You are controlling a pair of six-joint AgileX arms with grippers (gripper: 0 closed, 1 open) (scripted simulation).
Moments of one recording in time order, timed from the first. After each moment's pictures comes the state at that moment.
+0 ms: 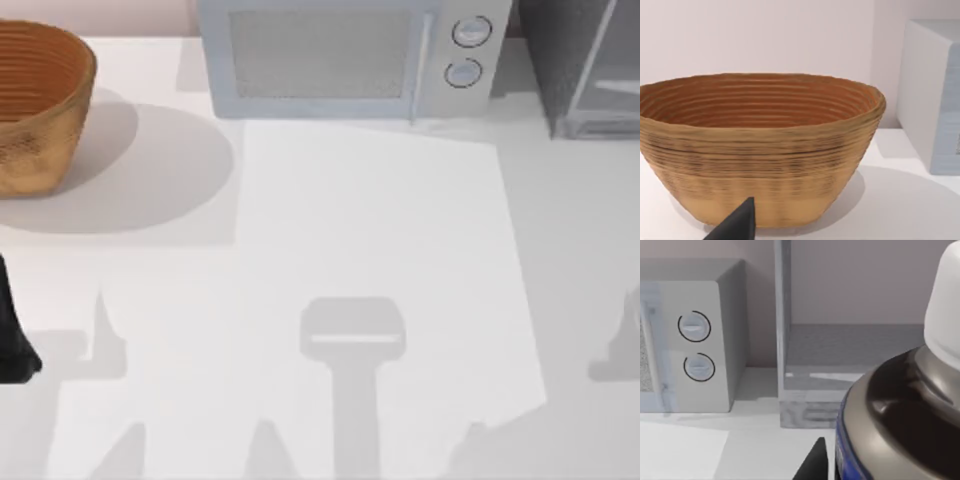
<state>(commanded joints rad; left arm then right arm) 0.00 0.00 0.00 0.00 0.00 0.00 0.00 0.00 0.00 0.00 0.00 0.00</state>
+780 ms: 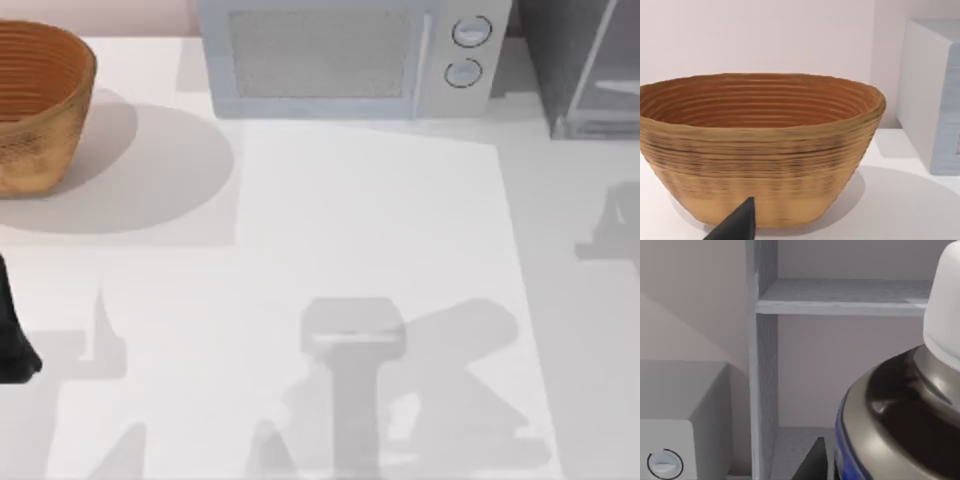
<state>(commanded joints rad) 0.00 0.00 0.00 0.00 0.00 0.00 -0.12 0.81 0.42 0.49 -0.11 0.00</state>
